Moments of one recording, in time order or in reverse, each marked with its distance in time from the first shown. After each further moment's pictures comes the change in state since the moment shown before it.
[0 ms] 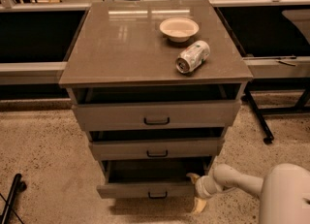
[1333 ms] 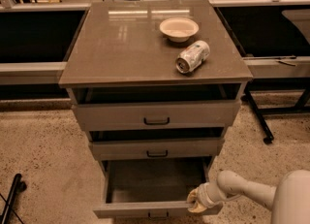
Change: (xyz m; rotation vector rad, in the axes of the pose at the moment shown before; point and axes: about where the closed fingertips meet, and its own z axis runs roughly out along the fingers) arm -0.012 0.038 -0.011 -0.040 -0.044 -0.018
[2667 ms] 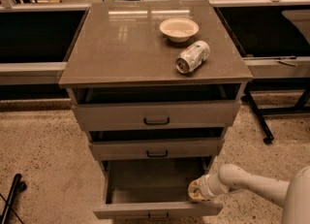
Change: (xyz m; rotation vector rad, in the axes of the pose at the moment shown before) arm -0.022 -0.020 -0.044 0.071 0.048 -0.036
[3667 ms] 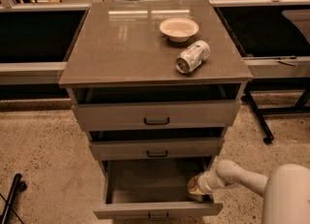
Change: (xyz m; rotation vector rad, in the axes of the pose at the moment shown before) arm 0.033 -0.031 0.039 0.001 -0.012 0.101
